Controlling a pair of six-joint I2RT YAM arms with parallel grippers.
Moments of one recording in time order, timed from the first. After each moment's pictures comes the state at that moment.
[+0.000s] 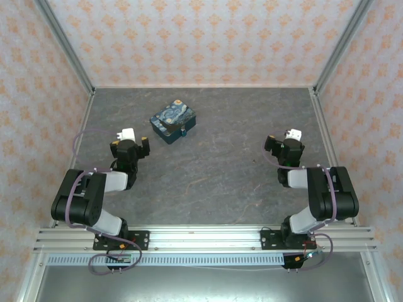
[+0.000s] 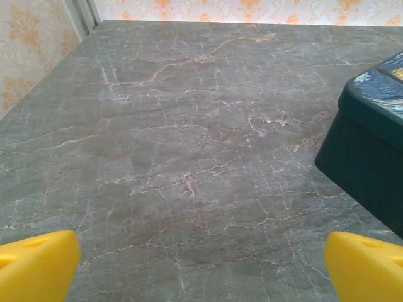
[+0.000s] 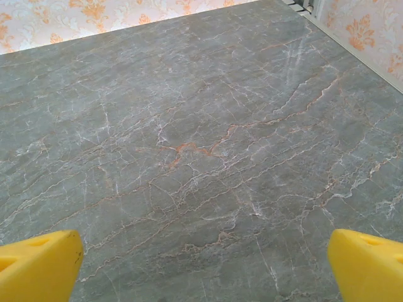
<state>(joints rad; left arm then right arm) -0.06 1.49 0.40 0.67 -0.34 -0.09 0.01 1.52 0.40 0.69 0.19 0.19</state>
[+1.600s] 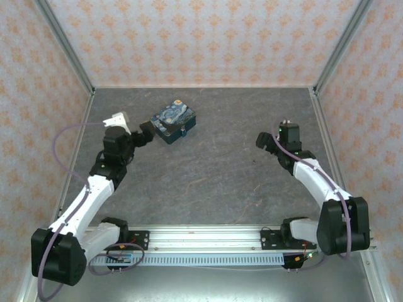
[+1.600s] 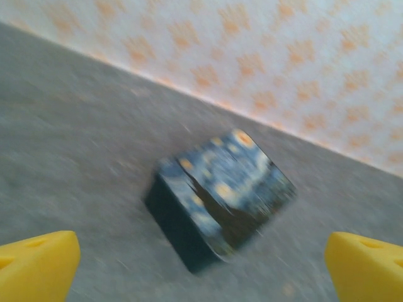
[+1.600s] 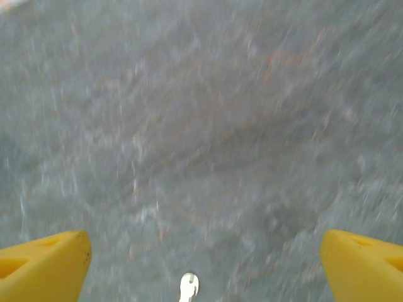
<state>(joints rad) -0.19 1.01 0.64 -0.01 -0.09 -0.52 0.13 1.24 0.73 -0.30 0.01 0.43</state>
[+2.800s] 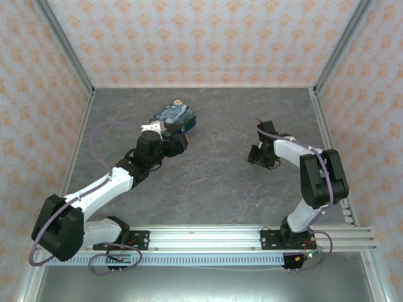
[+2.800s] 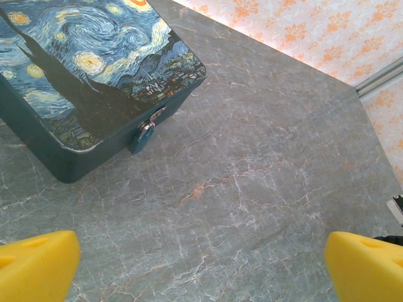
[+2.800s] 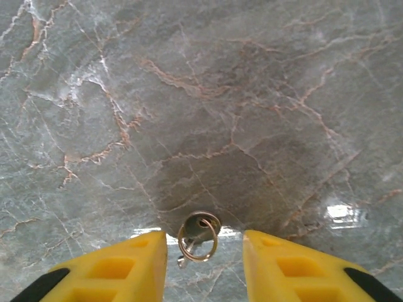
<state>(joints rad) -0.45 1.22 0.68 0.03 -0.06 -0.66 0.22 1.68 0.95 -0.58 -0.11 0.51</state>
